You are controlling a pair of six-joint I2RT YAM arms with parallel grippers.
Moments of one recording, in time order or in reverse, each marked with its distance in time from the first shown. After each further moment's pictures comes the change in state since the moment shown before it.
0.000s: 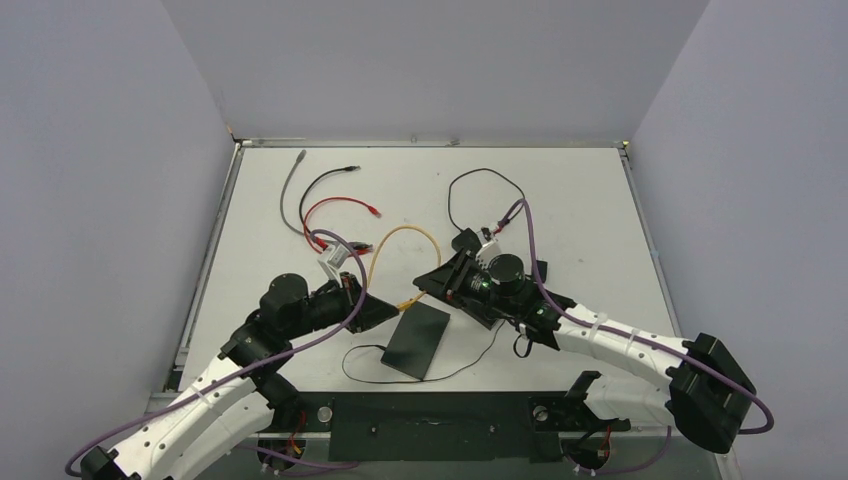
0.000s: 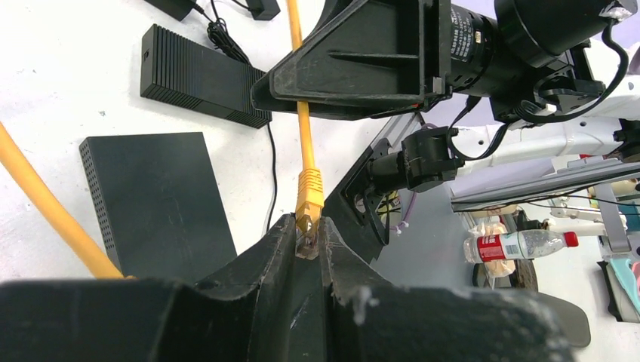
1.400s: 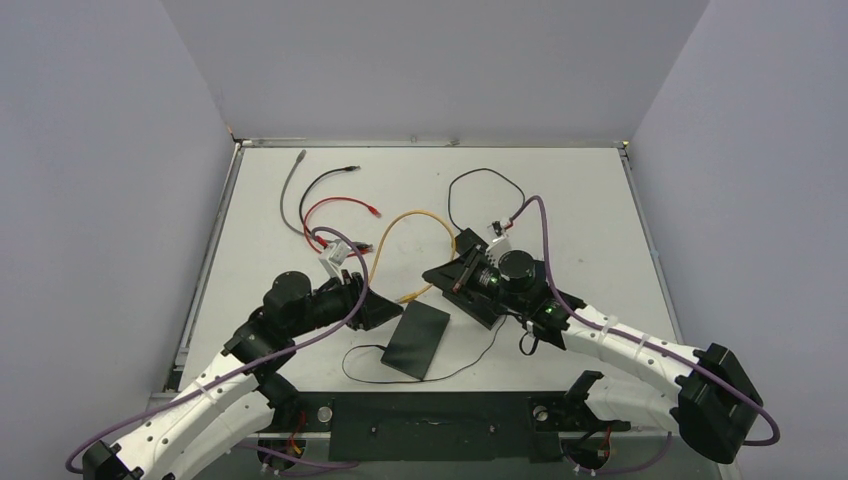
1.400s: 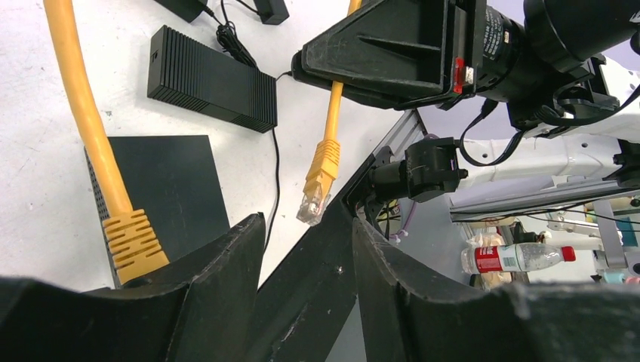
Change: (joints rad) left arm 0.000 0.031 0.000 0.014 -0.024 -0.026; right arm -0.052 -0.056 0.000 -0.036 -0.006 -0.018
